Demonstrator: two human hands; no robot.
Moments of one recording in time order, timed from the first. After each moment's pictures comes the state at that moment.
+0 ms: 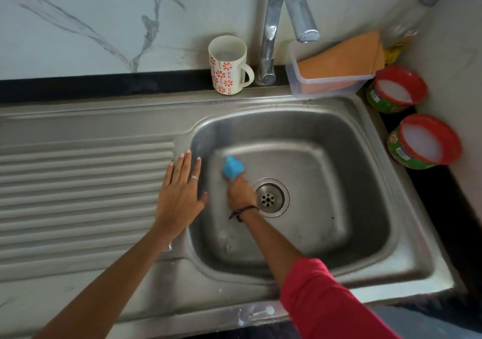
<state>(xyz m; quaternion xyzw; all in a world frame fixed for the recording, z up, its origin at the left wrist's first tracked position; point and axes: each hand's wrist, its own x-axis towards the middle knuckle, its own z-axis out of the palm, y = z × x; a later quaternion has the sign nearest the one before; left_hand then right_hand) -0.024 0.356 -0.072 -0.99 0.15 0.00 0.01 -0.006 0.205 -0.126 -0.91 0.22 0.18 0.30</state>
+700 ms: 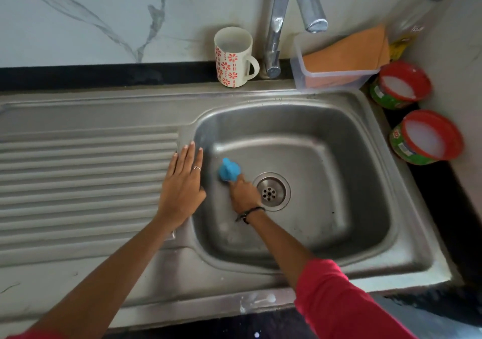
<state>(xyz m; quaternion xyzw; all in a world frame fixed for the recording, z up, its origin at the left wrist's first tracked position) -0.025 0.356 -0.066 -0.99 0.16 0.00 0.00 -0.028 0.208 -0.127 -0.94 0.13 0.22 0.22</state>
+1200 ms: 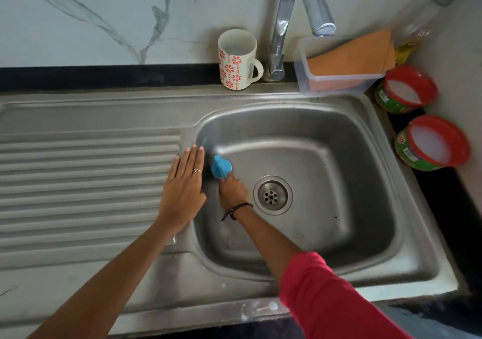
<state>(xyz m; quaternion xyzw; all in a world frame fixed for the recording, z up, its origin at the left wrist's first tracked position) -0.027 0.356 -0.062 -0.99 0.15 0.02 -0.03 -0.011 0.237 -0.121 -0.93 0.13 0.23 0.24</state>
